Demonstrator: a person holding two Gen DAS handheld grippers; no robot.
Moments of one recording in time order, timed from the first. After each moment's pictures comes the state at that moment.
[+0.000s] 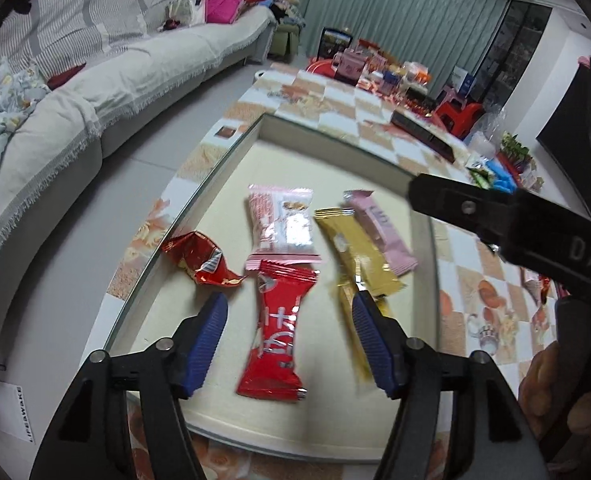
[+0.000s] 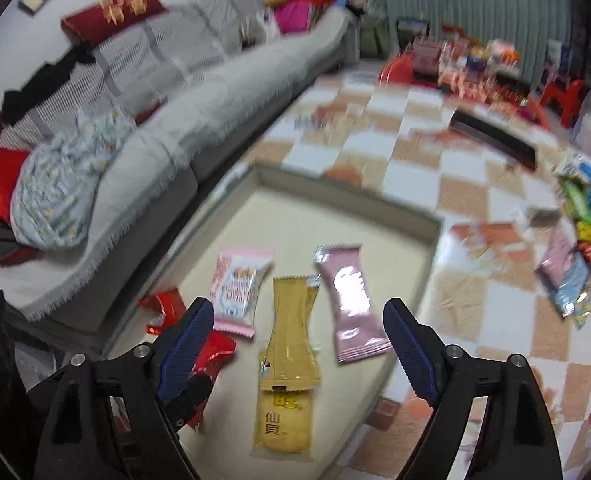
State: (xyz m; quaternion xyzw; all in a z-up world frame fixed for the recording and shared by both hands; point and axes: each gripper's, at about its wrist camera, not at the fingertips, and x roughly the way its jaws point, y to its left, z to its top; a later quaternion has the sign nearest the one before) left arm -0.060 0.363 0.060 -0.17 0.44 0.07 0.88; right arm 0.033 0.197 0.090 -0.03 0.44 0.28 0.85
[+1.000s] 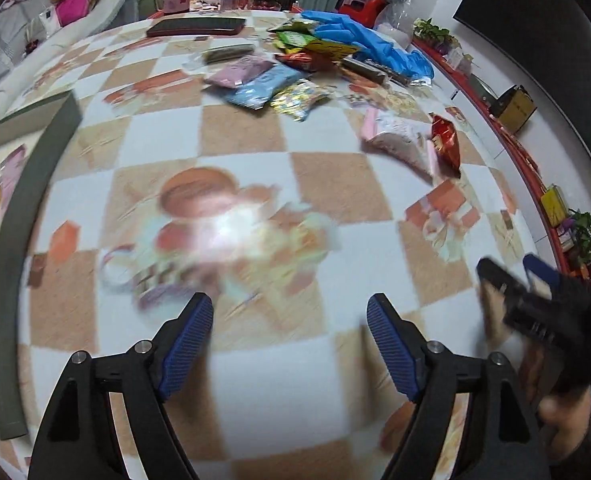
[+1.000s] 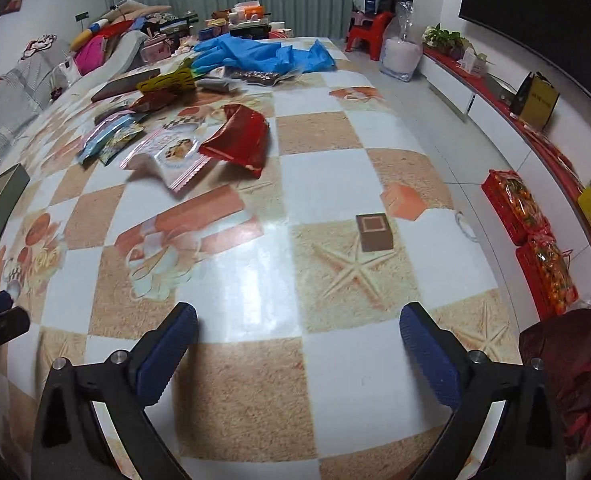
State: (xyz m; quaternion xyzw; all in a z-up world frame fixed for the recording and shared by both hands) left arm 0.019 0.048 0.014 -0.06 0.54 -0.08 0.84; right arm -0.009 -0.211 -0.001 0.01 0.48 -0.02 0.88
